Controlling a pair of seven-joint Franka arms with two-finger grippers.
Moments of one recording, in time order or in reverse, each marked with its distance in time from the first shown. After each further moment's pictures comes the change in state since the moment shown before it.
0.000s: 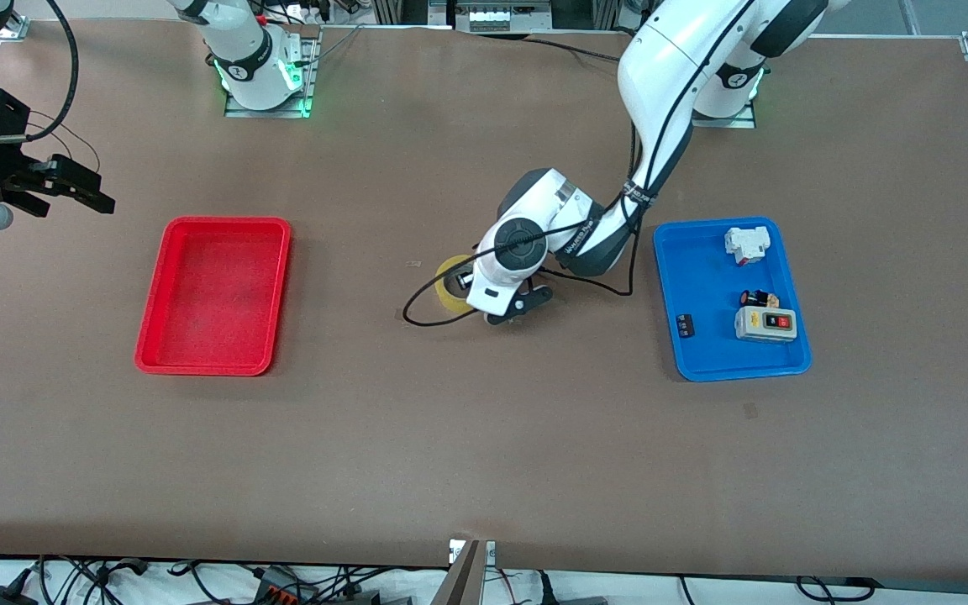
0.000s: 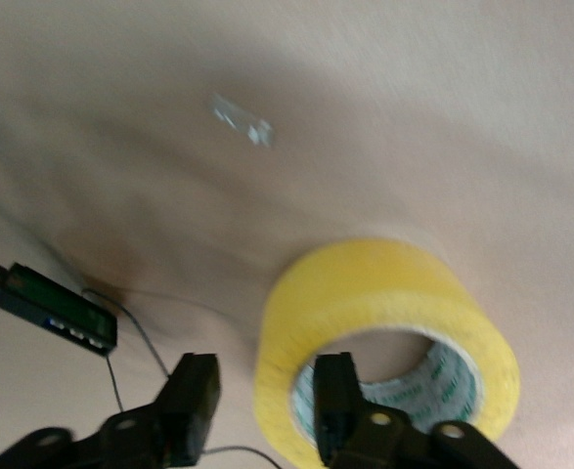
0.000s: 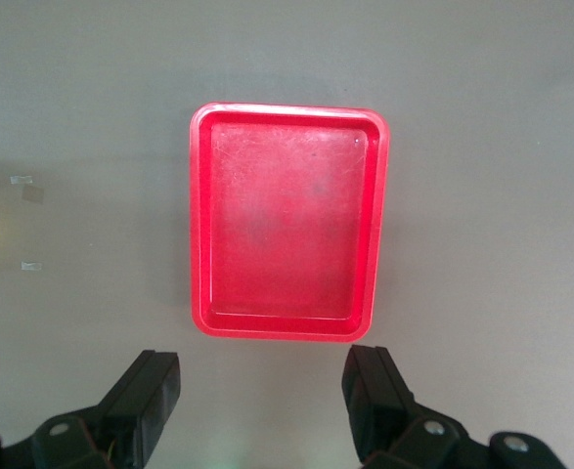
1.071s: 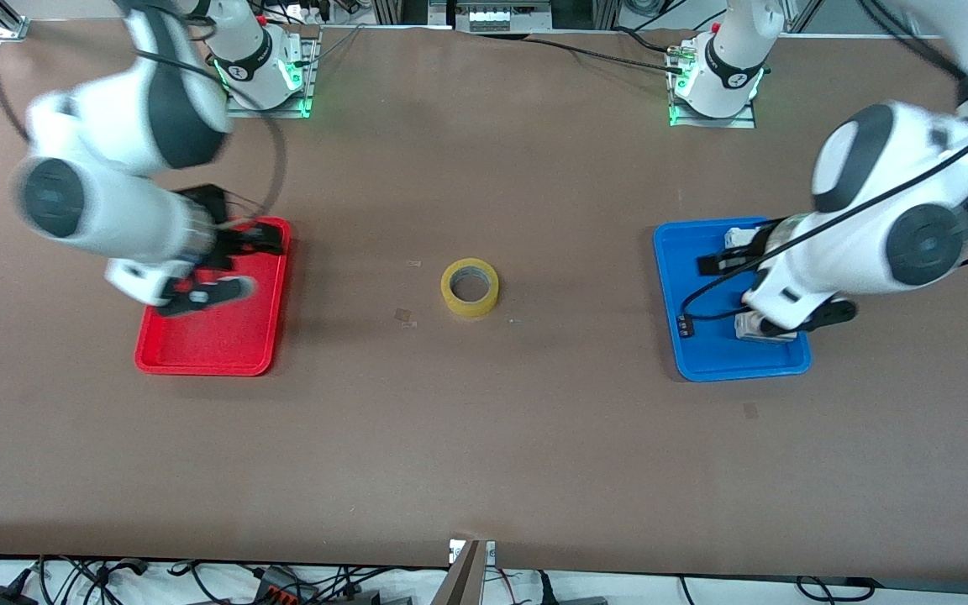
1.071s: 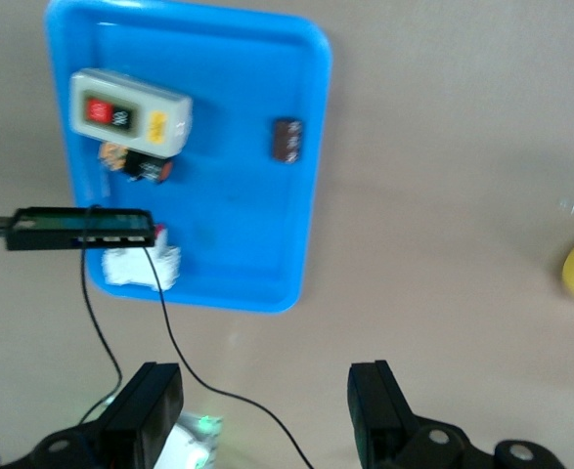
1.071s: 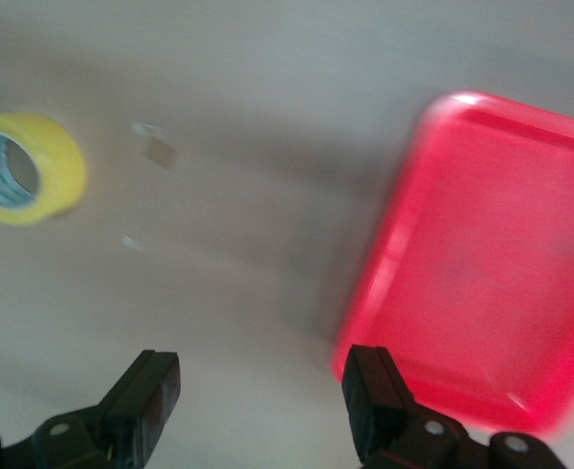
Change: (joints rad) left arm 0.535 -0.524 0.029 -0.097 0.093 -0.655 0.741; right arm 0.355 0.324 0.027 -0.003 0.113 0.204 0.110
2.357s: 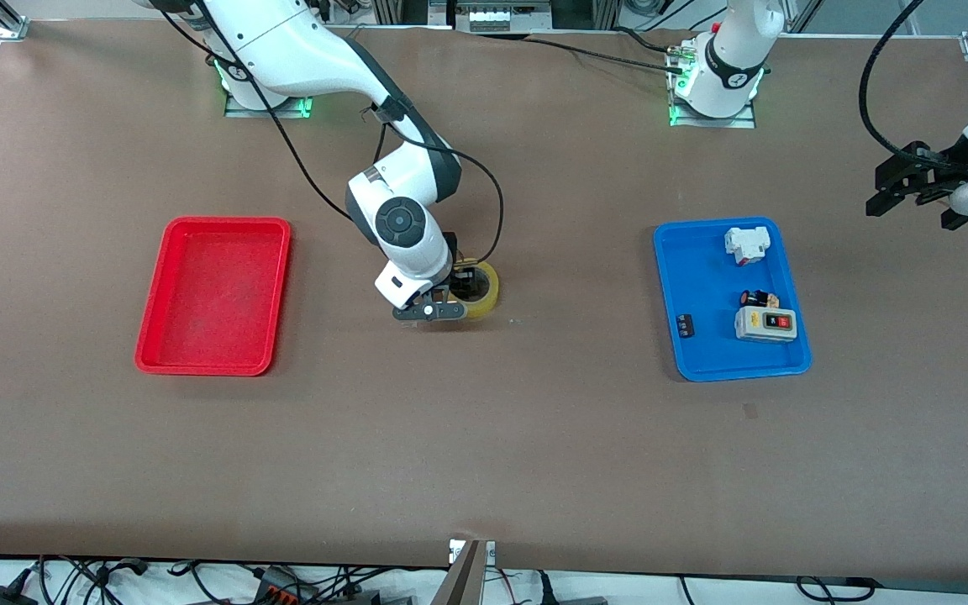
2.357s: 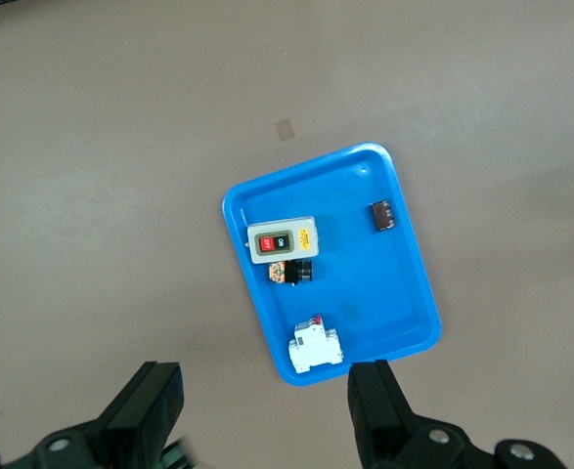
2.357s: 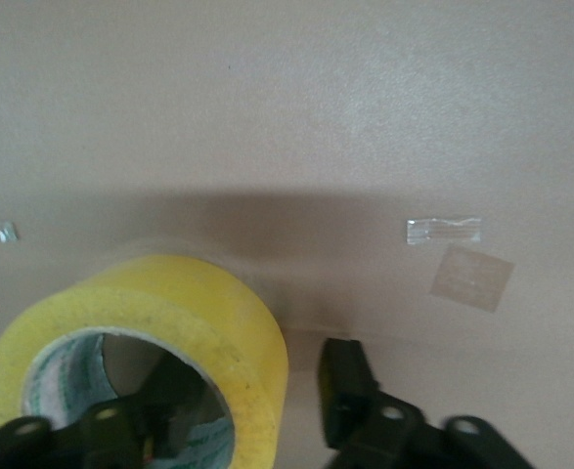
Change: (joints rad) left arm 0.001 -0.314 0.179 -0.117 0.108 0.174 0.575; right arm 0.334 0.390 -0.010 0.016 0.001 0.592 0.532
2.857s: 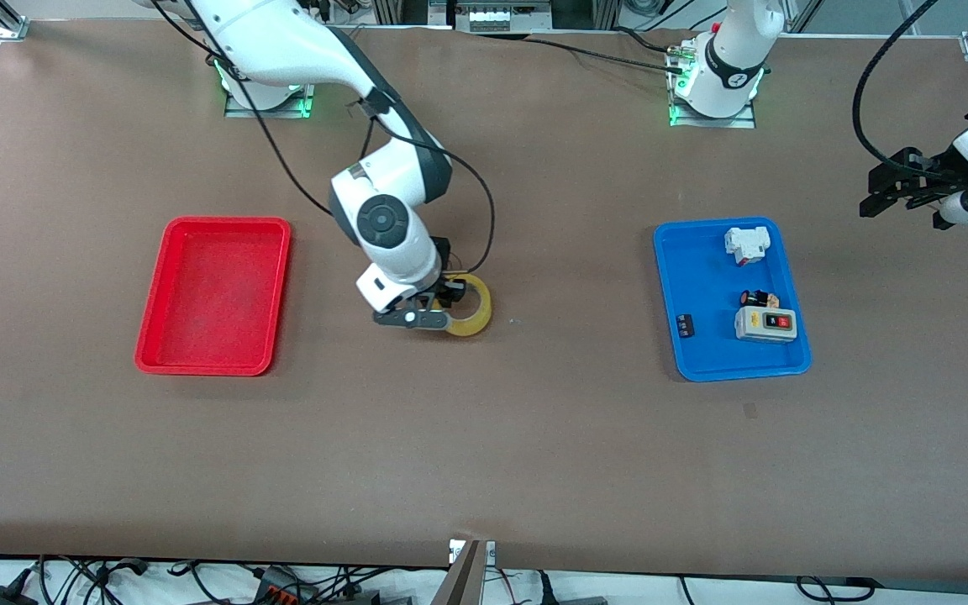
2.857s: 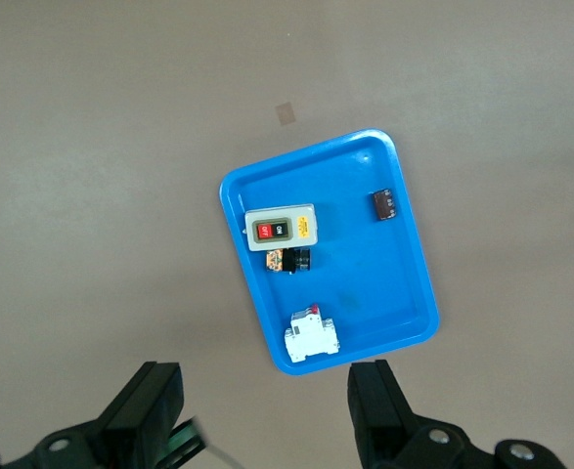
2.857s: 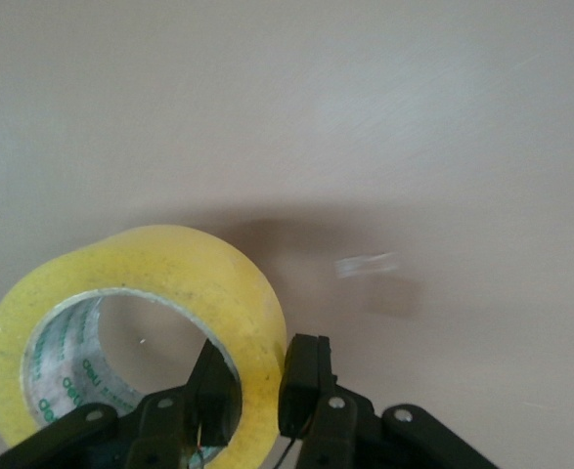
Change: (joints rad) left arm 0.012 0.014 0.000 -0.001 0.000 -0.021 -0.016; right arm -0.046 -0.090 -0.036 0.041 -0.001 -0.129 0.041
